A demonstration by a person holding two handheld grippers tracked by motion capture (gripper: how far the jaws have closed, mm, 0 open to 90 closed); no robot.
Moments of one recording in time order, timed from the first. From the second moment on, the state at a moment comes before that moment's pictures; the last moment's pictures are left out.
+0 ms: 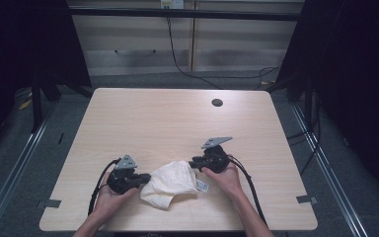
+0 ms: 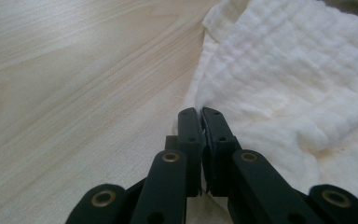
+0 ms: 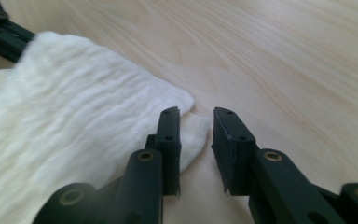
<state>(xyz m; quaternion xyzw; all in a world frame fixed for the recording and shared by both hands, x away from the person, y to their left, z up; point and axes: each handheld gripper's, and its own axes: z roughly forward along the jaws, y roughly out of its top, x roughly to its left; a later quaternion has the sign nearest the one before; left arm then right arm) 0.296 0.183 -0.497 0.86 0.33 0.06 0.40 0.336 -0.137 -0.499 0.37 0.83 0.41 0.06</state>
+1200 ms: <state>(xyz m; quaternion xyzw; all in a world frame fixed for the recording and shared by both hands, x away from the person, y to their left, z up) 0.294 0.206 -0.472 0.81 0.34 0.06 0.48 0.333 -0.159 -0.420 0.35 0.79 0.50 0.10</state>
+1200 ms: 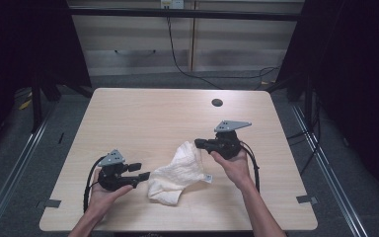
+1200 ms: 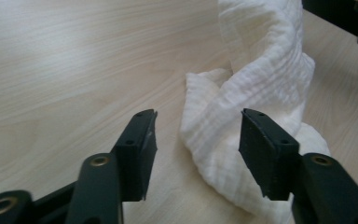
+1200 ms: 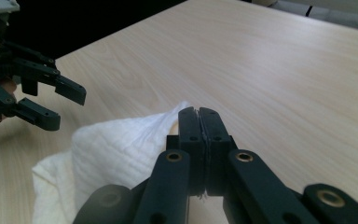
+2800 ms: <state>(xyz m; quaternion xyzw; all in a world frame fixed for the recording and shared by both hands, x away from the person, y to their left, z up) 0.299 0.221 -0.474 0.79 0.37 0.05 0.49 0.321 -0.125 -0.443 0.33 0.80 0.50 0.05</state>
